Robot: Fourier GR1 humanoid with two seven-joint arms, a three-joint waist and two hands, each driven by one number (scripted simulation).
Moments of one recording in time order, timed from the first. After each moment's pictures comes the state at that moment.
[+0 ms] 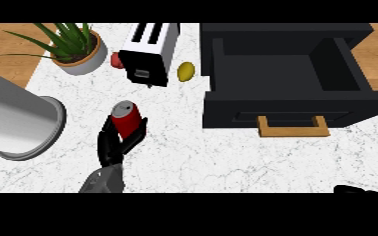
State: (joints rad) left arm -0.26 0.02 0.01 -0.70 0.40 0.39 -0.65; right arm 0.13 -0.08 -0.28 -2.24 -0.10 0.09 0.28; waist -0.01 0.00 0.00
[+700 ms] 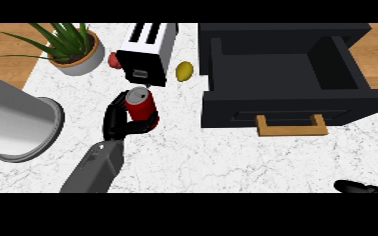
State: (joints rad) left arm -0.48 0.07 -0.01 -0.53 0.37 0.17 -0.63; right arm 0.10 -0.09 -0.29 -2.21 -0.09 0.10 0.26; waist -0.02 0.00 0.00
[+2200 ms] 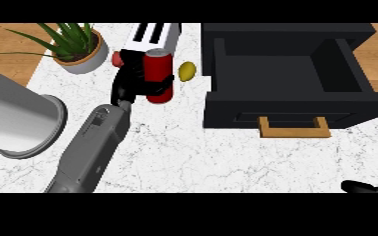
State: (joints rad) left arm -0.65 0.11 -0.11 -0.80 0.26 0.28 -0.03; right arm 0.08 -0.10 -0.31 -2.25 -0.08 0.09 0.31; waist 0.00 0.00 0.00
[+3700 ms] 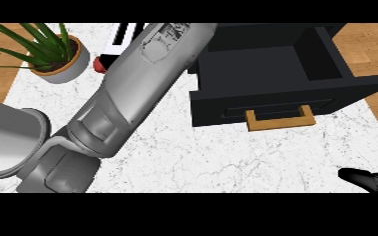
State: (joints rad) left arm -1.45 0.01 -0.23 -0.61 0.25 0.52 0.26; right arm -0.01 -0.13 -0.30 -2.22 -0.08 0.08 0.34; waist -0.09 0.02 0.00
